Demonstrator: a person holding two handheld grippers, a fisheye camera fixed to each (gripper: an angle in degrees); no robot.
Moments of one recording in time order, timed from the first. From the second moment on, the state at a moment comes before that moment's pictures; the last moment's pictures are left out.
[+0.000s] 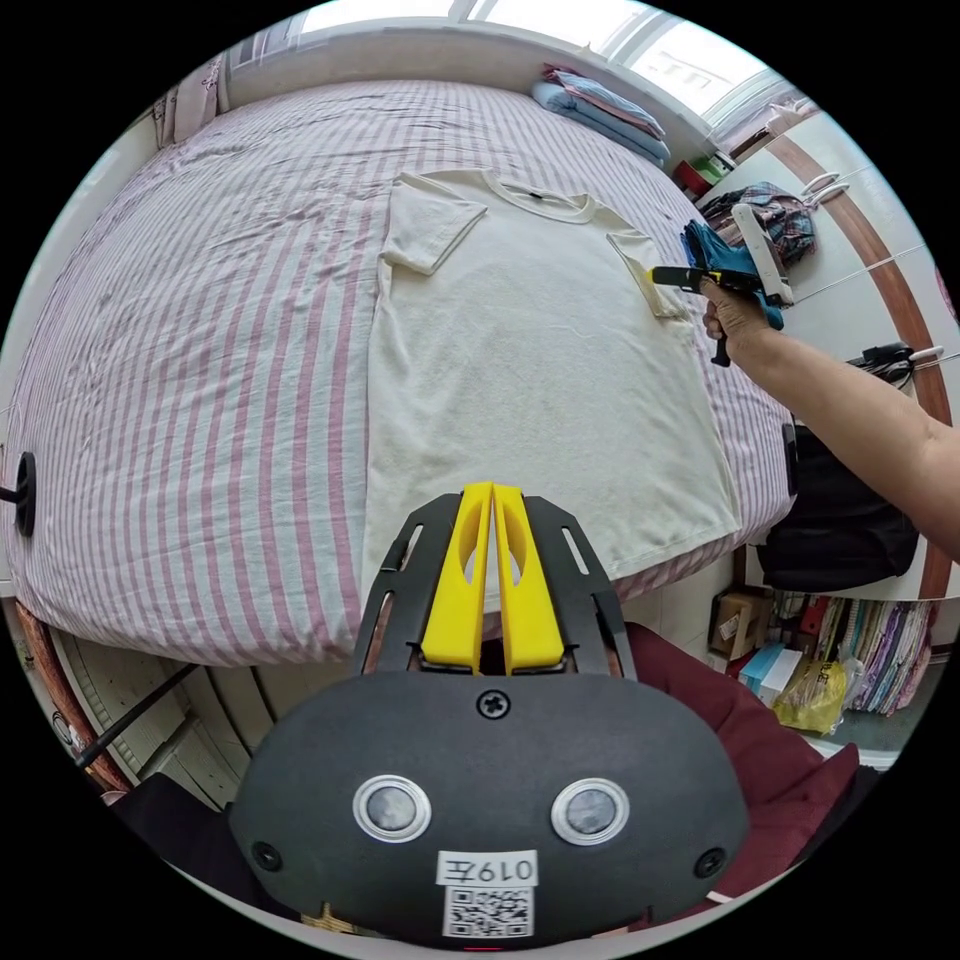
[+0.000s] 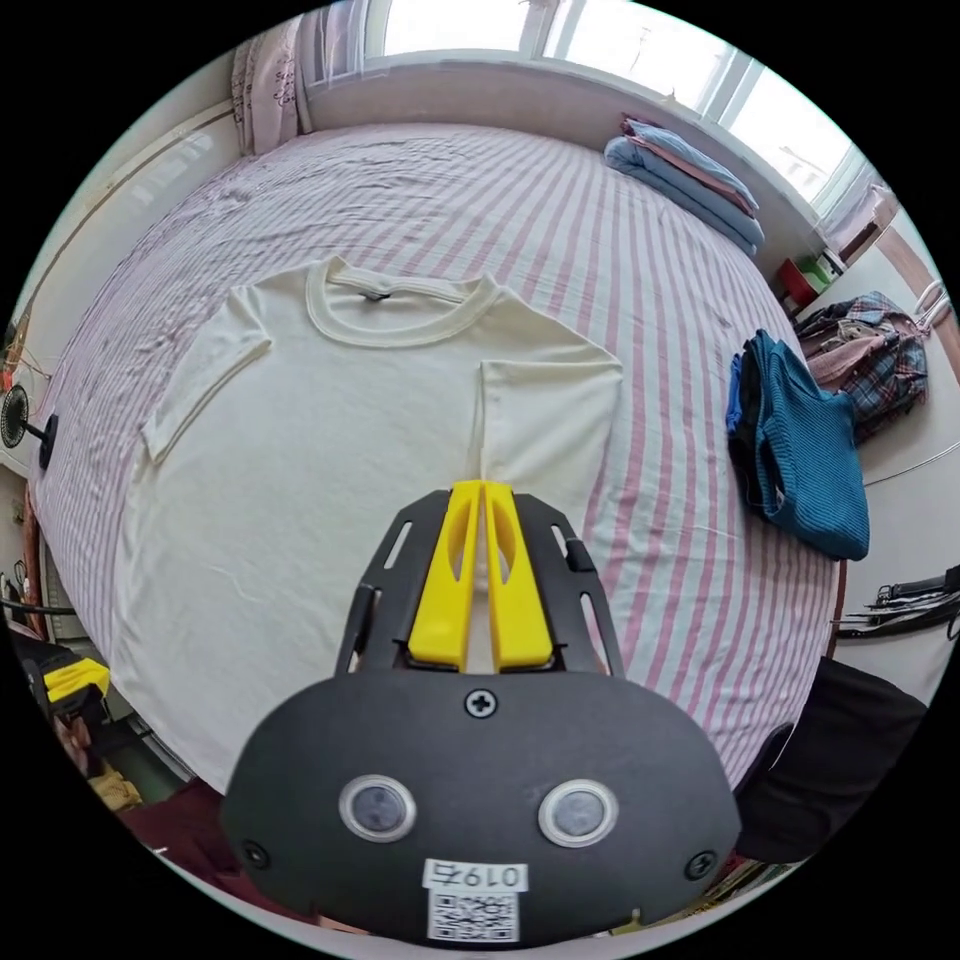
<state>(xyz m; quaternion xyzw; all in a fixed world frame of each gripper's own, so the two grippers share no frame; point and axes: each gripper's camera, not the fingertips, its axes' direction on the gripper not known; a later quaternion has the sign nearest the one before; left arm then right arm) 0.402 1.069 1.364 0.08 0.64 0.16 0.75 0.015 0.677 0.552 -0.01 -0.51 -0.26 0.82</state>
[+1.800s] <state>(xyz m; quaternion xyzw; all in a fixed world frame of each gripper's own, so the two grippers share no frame) 0.415 1.020 1.326 -0.12 0.39 0.17 0.90 0.045 0.601 0.695 -0.20 -0.70 -0.26 0.64</state>
